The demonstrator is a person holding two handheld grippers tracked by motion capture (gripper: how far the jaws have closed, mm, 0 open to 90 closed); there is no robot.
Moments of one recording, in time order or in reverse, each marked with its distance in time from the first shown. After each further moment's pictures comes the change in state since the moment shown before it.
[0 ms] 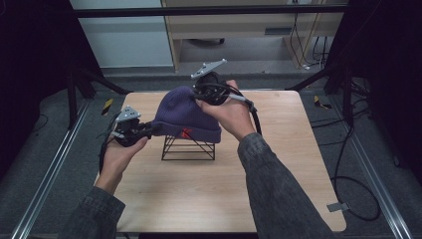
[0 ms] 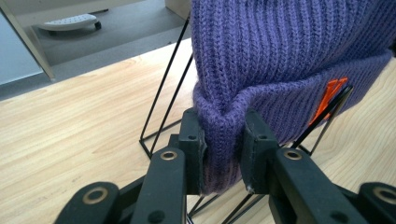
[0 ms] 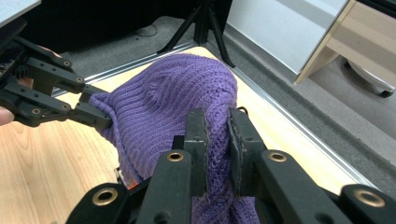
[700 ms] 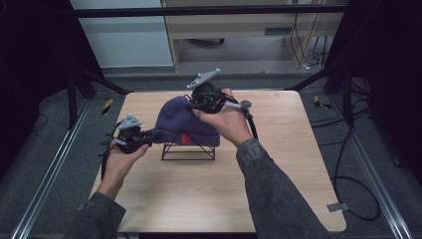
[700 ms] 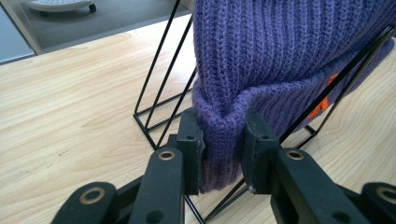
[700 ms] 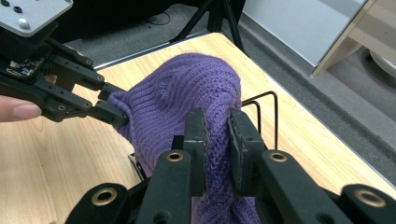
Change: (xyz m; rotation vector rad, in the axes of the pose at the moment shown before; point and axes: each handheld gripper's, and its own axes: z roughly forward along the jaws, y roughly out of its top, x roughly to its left) left arm 0.004 -0.027 0.010 0.033 -0.014 -0.033; right arm 0.012 -0.014 0.013 0.038 0.052 -0.017
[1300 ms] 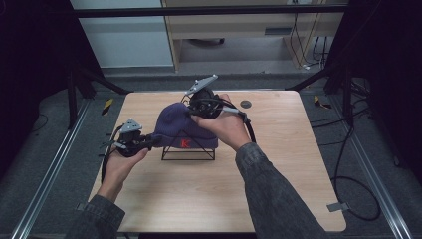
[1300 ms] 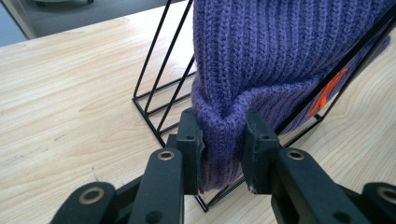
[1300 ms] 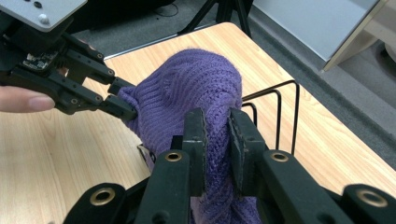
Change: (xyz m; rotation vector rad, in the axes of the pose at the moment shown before) left arm 0.003 -0.015 0.005 0.027 -0.002 -0.006; right arm 0.008 -0.009 0.009 0.025 0.030 -0.011
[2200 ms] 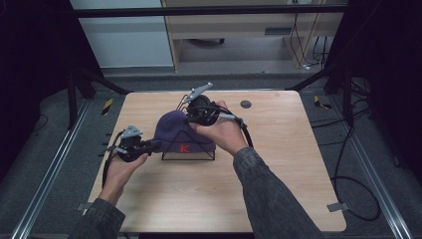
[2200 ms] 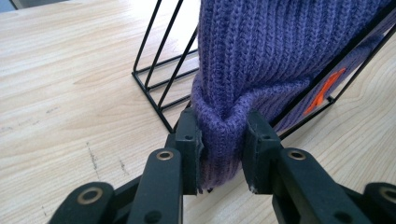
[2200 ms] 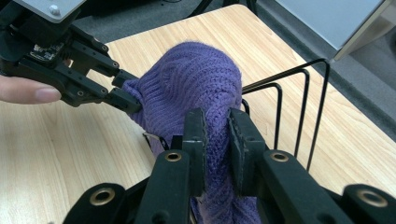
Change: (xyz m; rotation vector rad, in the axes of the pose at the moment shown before) left arm 0.004 -0.022 0.008 0.031 0.004 -0.030; right arm 0.009 -0.012 0.017 0.048 0.020 -0.005
